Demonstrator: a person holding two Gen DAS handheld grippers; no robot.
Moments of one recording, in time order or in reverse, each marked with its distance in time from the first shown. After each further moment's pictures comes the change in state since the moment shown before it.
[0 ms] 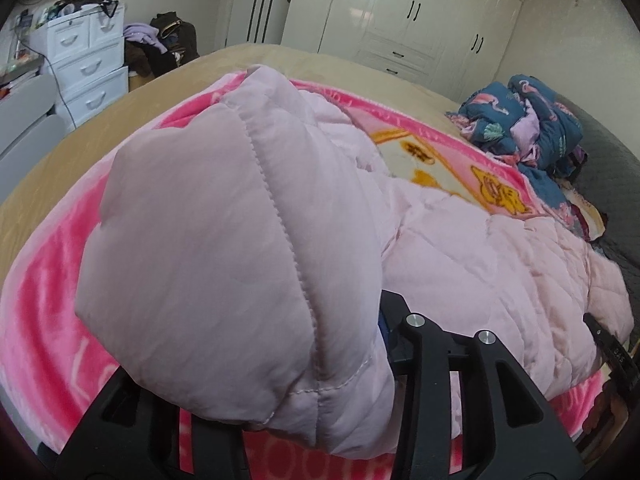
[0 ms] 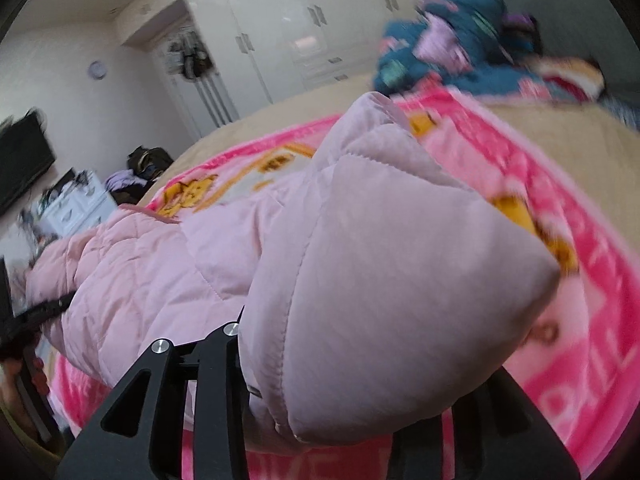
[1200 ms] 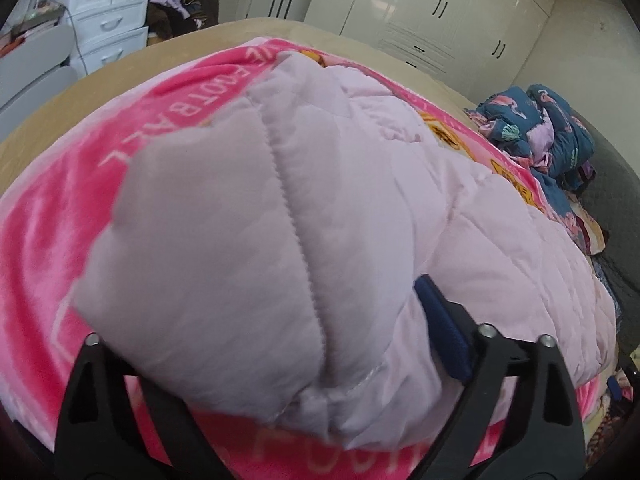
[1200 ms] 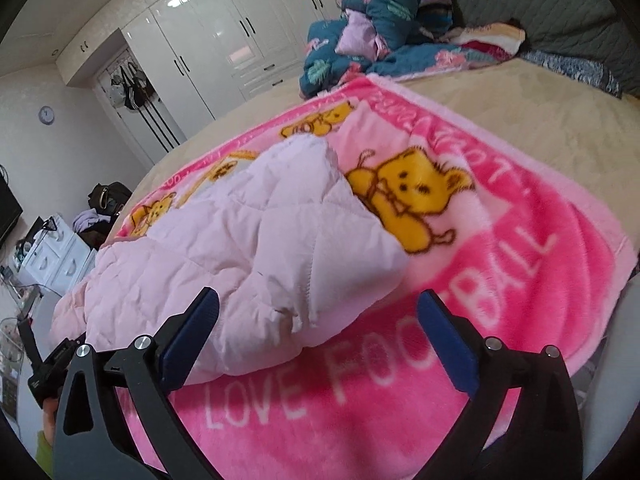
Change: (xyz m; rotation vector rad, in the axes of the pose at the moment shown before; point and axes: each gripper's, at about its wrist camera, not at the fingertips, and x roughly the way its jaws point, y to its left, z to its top) left arm 0.014 0.049 -0.037 -0.112 0.052 -0.012; right arm -0.092 -0.015 -0.043 0.155 -0.041 -0.141
